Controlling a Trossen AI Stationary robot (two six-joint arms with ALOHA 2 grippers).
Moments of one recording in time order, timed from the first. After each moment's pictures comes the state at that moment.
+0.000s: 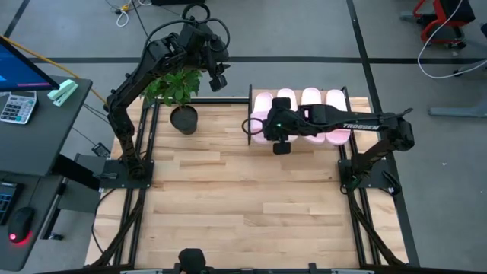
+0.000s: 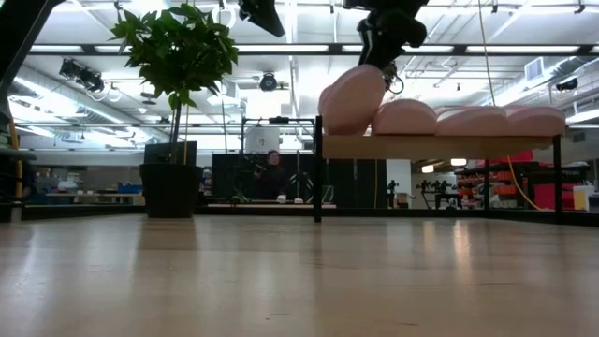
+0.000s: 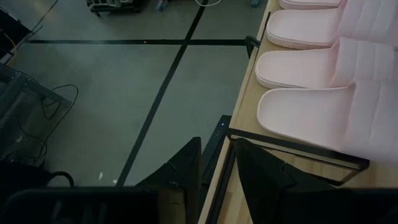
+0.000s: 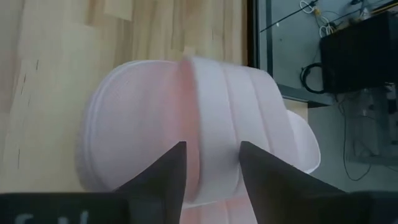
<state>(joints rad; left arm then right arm) 0.58 1.84 2.36 -1.13 -0.09 0.40 -0.14 1.54 1.48 -0.92 0.37 -0.36</state>
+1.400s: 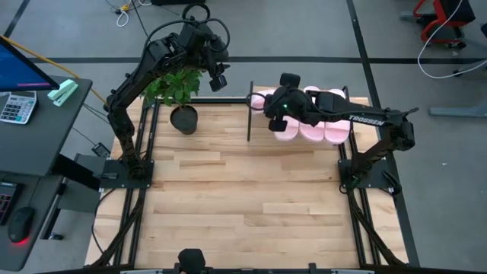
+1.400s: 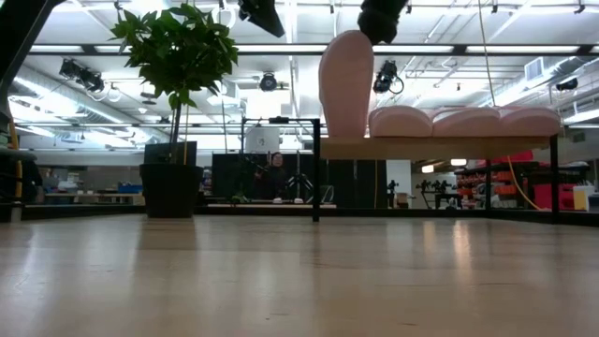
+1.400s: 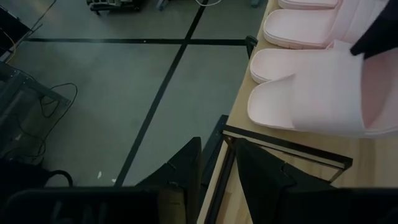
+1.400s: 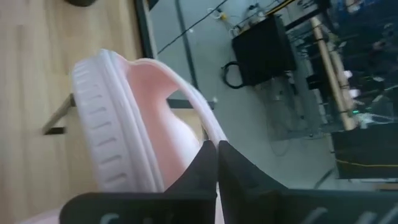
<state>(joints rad) 0.57 1.84 2.36 -1.13 -0.09 0.39 -0.23 1.53 1.58 -0.81 0.61 -0.43</state>
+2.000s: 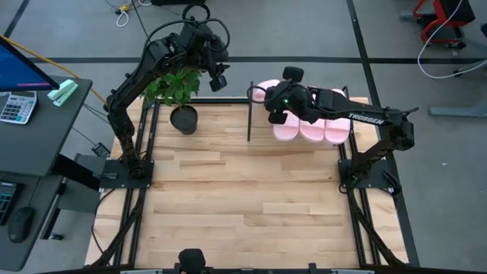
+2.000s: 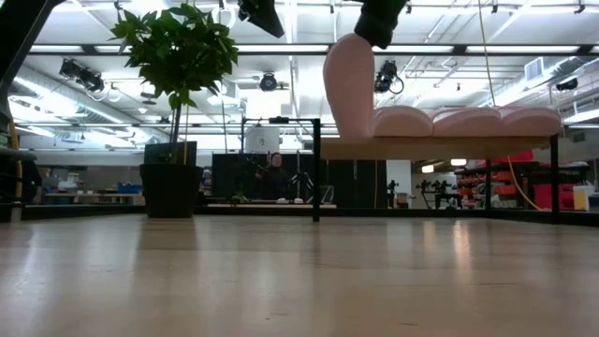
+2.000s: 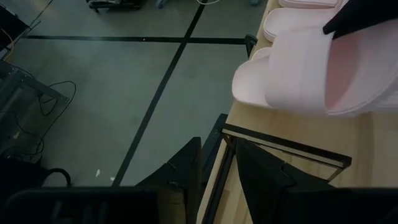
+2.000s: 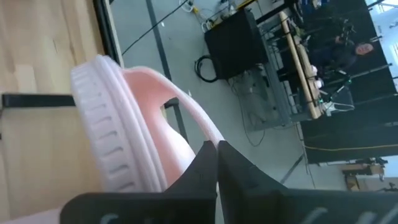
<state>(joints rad) 0.57 1.84 2.36 -1.14 -0.09 0.38 -0.25 1.53 1.58 -0.74 0.71 -0.49</state>
